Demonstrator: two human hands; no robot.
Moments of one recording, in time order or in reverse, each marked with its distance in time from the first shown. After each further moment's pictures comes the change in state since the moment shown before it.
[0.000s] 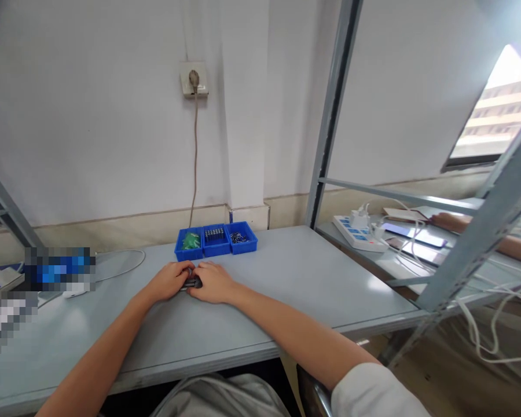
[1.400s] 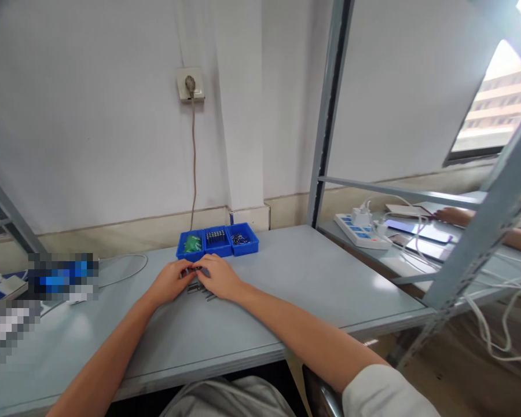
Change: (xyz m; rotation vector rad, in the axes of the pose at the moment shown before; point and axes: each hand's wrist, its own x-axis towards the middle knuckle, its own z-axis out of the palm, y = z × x) left_hand 0.003 -0.002 0.000 0.001 0.119 0.088; right_hand 0.003 0.011 -0.005 0.237 0.352 -0.099
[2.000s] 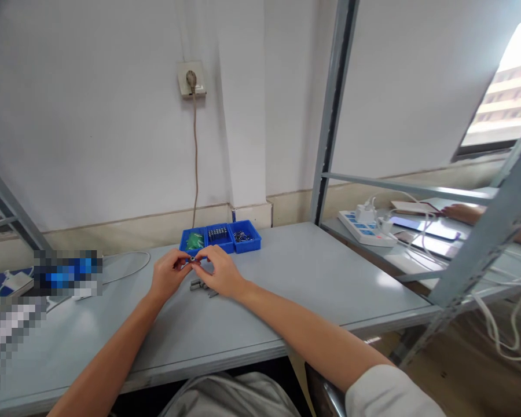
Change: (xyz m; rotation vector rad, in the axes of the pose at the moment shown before) left_hand -0.003 0.010 -0.001 -0.010 0.488 0.081; right_hand -0.003 -0.017 -0.007 0.139 0.252 -0.051
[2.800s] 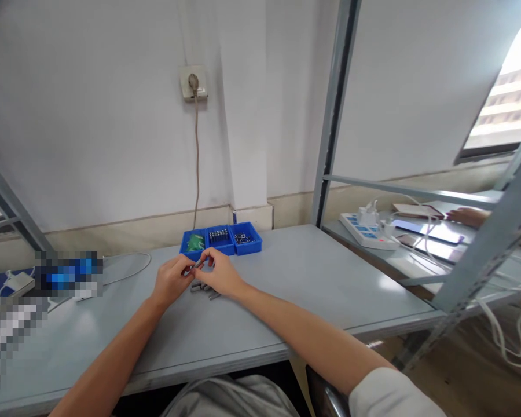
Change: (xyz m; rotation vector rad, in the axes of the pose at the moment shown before) left_hand -0.006 0.001 0.006 0.222 -0.033 0.187; right_hand 0.004 0.001 0.007 0.173 -0.039 0.402
